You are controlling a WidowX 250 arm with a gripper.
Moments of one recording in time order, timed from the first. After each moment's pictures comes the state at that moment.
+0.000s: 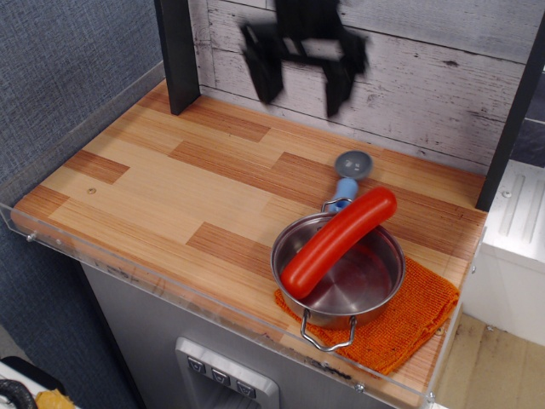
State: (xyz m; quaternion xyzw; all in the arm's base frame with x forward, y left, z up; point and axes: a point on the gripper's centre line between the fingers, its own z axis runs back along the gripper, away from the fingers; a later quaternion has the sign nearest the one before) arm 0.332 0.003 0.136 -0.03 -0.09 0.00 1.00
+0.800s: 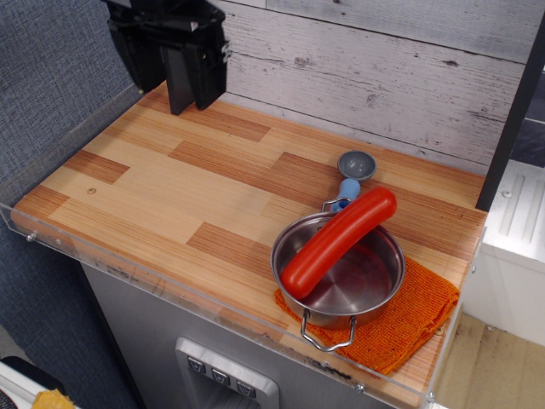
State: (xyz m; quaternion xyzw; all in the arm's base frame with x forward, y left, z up) arm 0.276 0.075 0.145 -0.02 -0.07 -0.04 1.00
